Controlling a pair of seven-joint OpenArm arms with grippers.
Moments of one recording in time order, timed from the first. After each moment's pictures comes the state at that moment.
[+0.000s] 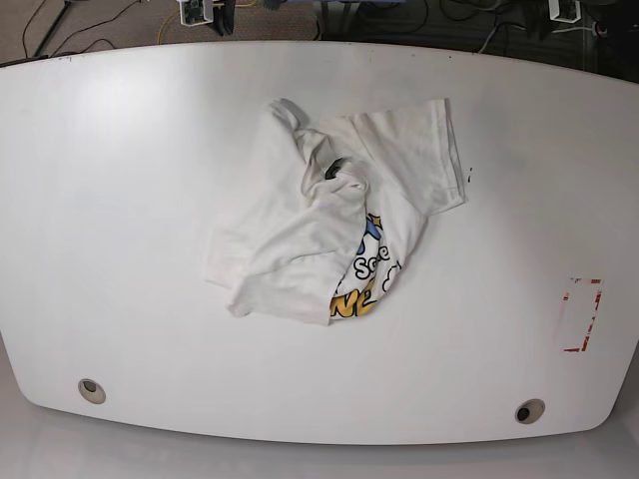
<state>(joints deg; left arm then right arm) 66.7 -7.9 -22.4 111.0 -11.5 -12.2 -6.4 -62.8 1.7 4.5 113.5 2.2 9.6 -4.1</state>
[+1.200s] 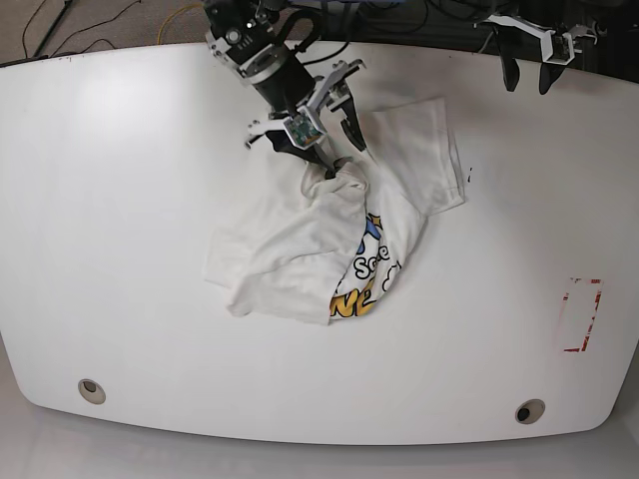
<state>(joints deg) 57.5 -7.5 -19.8 112.1 -11.3 -12.2 -6.2 -24.6 8.8 -24.7 112.5 2.1 9.7 -20.6</state>
